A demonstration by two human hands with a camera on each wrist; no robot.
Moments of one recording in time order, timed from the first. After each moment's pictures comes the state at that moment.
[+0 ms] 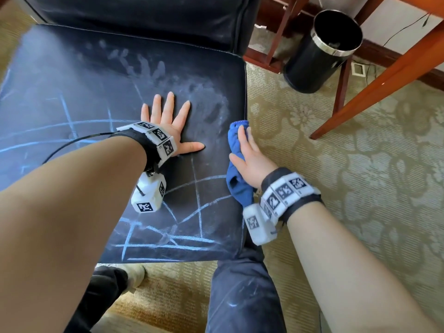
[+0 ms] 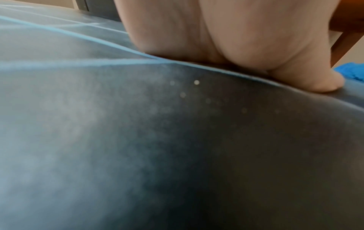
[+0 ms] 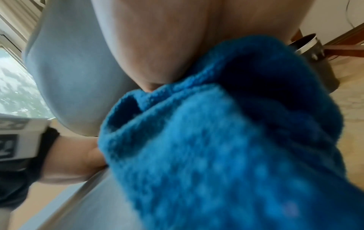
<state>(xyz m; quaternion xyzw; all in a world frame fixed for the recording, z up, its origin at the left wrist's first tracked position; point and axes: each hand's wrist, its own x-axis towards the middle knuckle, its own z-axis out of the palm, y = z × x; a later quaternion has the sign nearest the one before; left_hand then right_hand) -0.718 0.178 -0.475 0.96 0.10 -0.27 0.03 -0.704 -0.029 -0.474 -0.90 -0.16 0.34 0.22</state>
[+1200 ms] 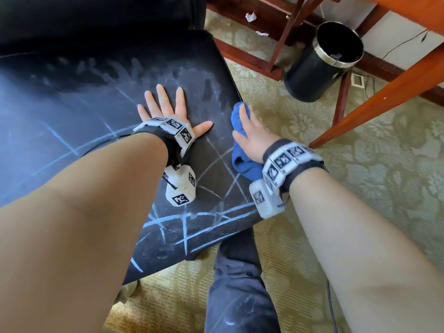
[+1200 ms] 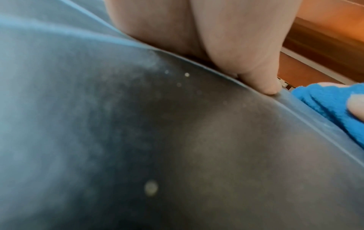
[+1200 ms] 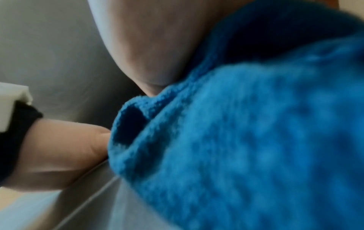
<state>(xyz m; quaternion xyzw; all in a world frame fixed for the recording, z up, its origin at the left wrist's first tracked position) -0.680 0.172 -0.491 0.95 0.24 -0.18 0.11 -0.636 -0.004 -0.460 -0.92 -0.18 0.33 0.13</state>
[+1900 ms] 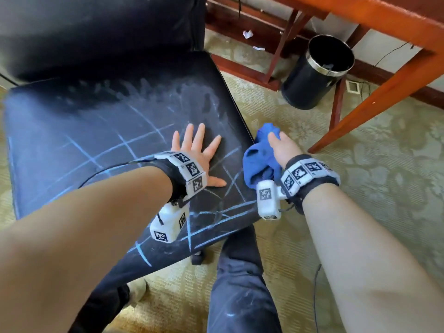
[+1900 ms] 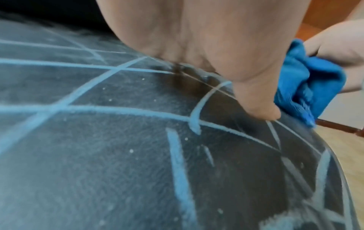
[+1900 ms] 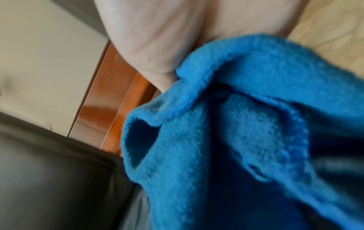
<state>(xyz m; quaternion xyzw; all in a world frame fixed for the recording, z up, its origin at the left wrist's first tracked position) -0.730 0.134 -0.464 0.96 0.02 -0.26 0.01 -0.647 -0.052 -0.438 -0.91 0.05 0.28 0.31</state>
